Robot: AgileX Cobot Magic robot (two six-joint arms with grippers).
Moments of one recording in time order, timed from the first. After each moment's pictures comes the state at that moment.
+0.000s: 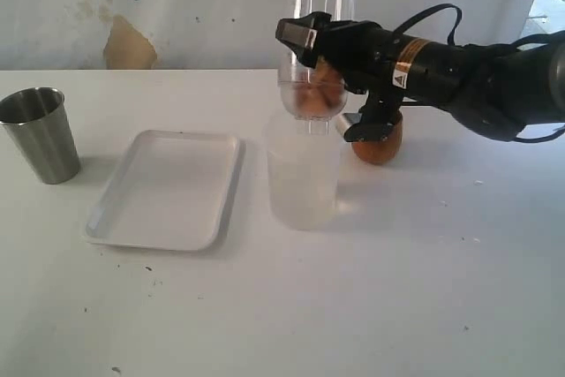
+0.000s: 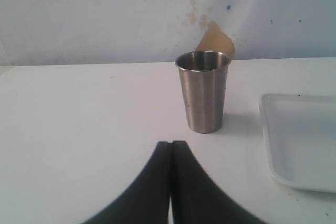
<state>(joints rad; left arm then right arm) 0.09 0.00 0.00 0.03 0.24 0.03 0.17 1.86 -1.11 -0.72 -0.70 -2.12</state>
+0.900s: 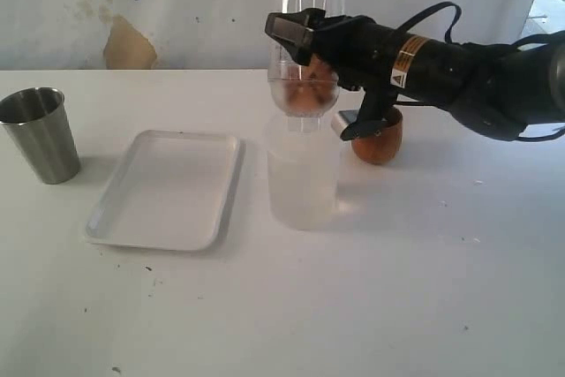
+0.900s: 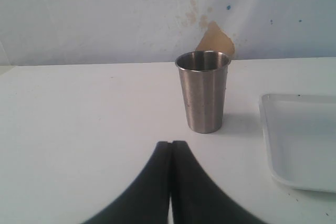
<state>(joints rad) 0.09 0.00 0.00 0.03 0.24 0.03 0.17 1.86 -1.11 -0.76 -0.80 -2.12</state>
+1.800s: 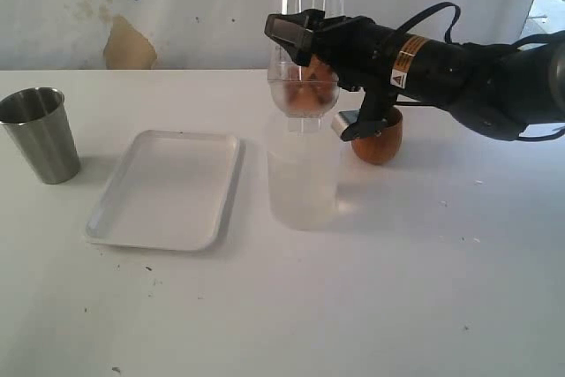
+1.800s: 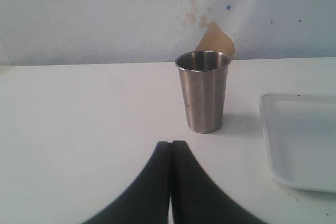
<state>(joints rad) 0.09 0.00 0.00 0.03 0.24 0.03 0.17 1.86 -1.11 -0.77 -0.80 -2.12</state>
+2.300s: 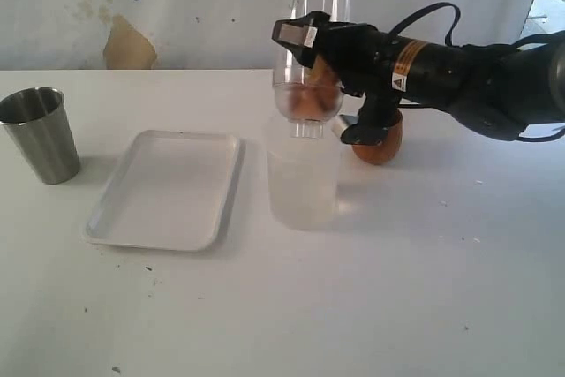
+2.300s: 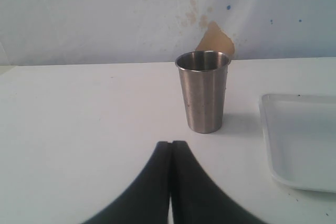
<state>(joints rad) 0.09 0.00 0.00 0.03 0.24 0.03 0.17 1.86 -1.11 -0.77 -0.71 -1.99</state>
